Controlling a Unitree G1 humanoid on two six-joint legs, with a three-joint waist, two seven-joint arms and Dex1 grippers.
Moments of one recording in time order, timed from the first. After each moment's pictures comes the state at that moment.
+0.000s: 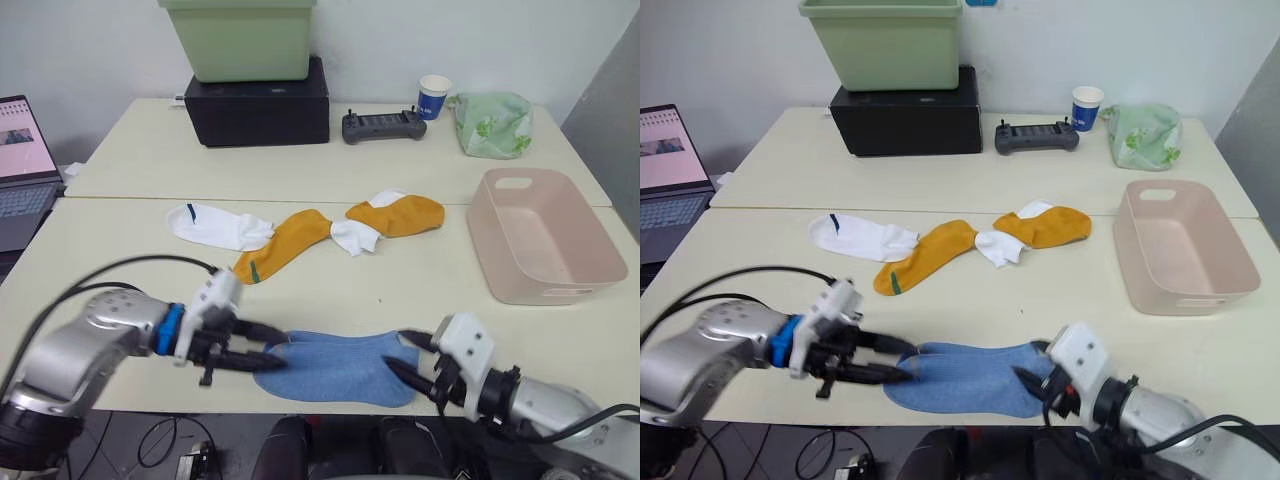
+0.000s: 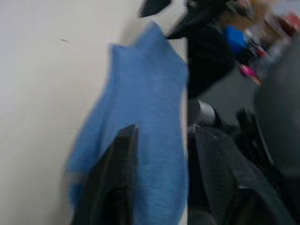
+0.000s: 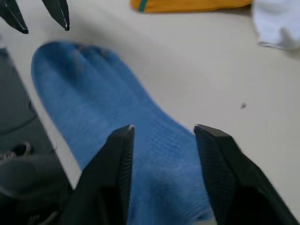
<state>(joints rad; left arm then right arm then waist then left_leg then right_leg) -0.13 0.95 -0.12 -0.35 -0.55 0.49 -1.41 0.20 -0.90 0.32 -0.96 0.56 0.64 0.21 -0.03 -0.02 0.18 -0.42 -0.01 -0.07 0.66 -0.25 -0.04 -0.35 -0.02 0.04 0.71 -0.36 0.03</state>
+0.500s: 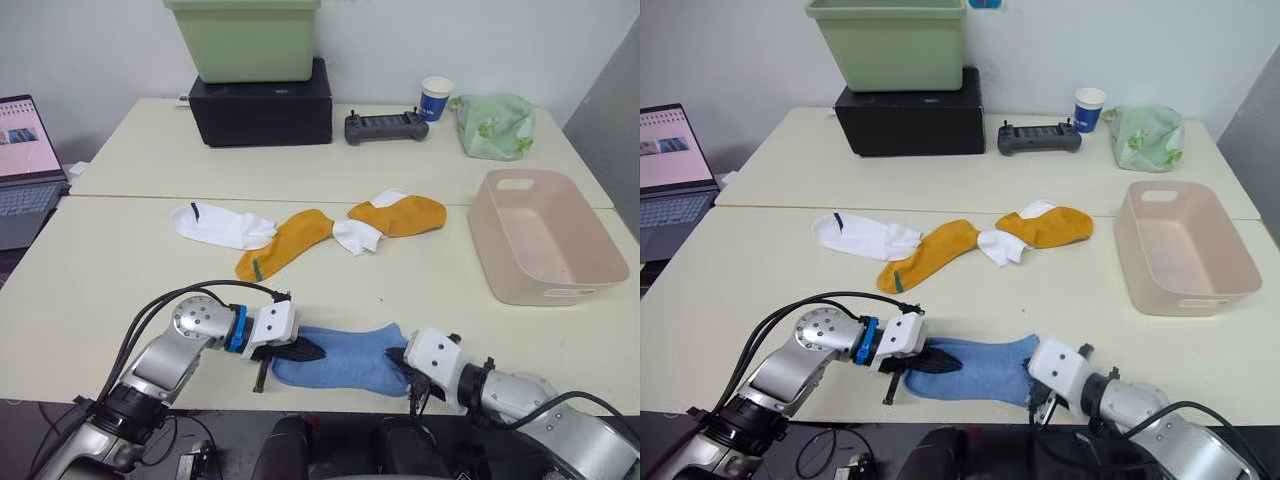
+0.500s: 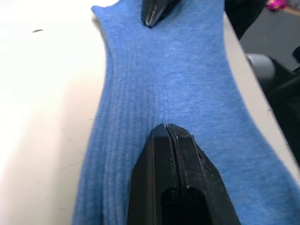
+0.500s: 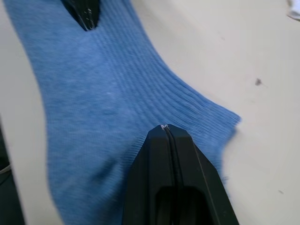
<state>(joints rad) -0.27 0.70 -0.32 -0.02 -0.20 0.08 -1.29 0.11 -0.81 0.39 -0.77 0.22 0.64 0.34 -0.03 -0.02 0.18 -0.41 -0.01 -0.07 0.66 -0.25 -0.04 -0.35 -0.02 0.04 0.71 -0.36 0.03</state>
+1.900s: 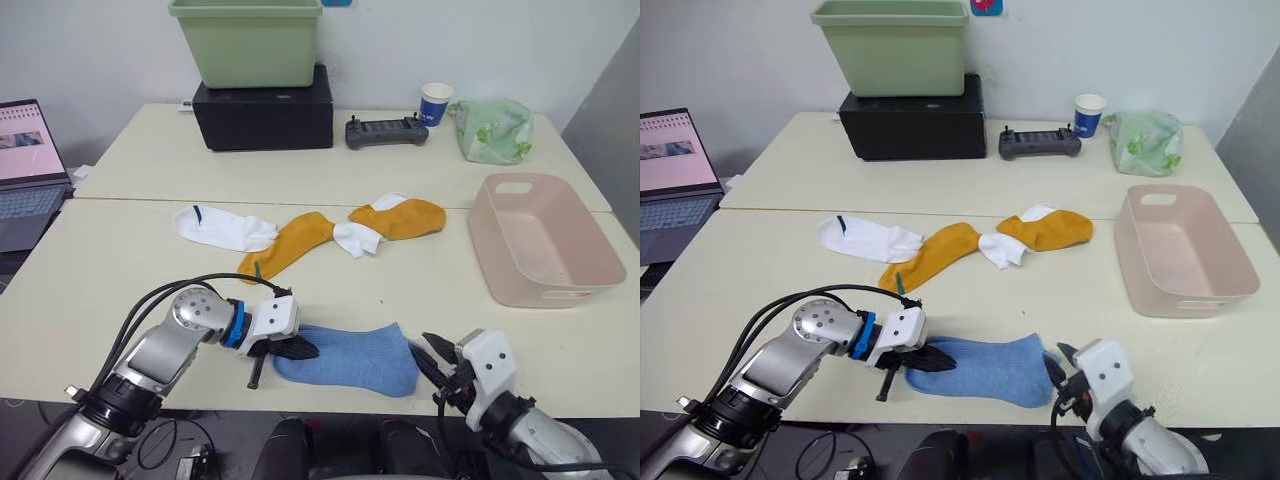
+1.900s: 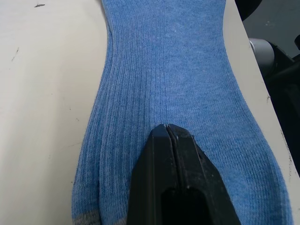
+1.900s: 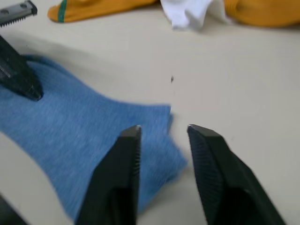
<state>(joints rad) -0.30 0.76 -0.34 -0.11 -0.19 0.25 -1.31 0.57 -0.42 0.12 -0.94 0.26 0.61 0.28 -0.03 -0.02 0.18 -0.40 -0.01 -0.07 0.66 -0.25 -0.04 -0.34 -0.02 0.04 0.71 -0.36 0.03</state>
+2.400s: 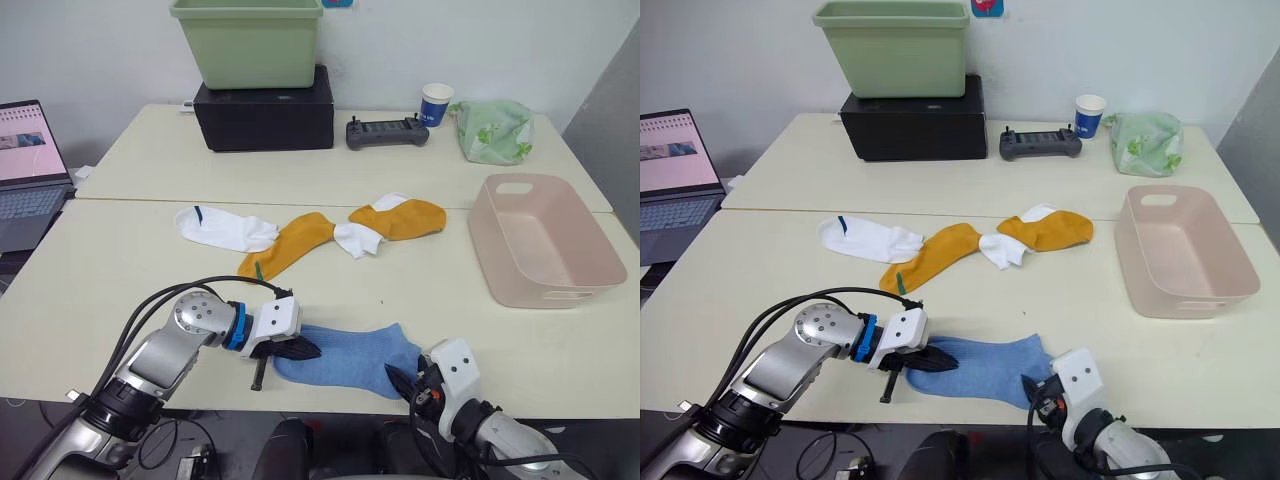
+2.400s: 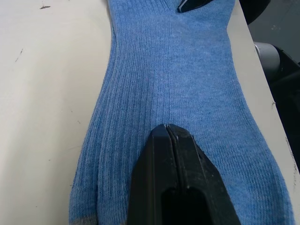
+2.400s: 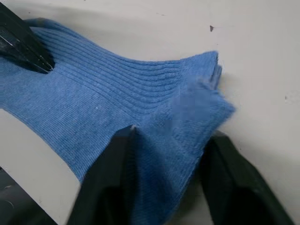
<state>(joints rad) -0.28 0.75 -0.34 -0.11 -0.19 0.25 -1.28 0.45 -0.36 0.25 -0.86 0.26 0.74 0.22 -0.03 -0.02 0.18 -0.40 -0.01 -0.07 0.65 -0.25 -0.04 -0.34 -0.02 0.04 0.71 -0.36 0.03</state>
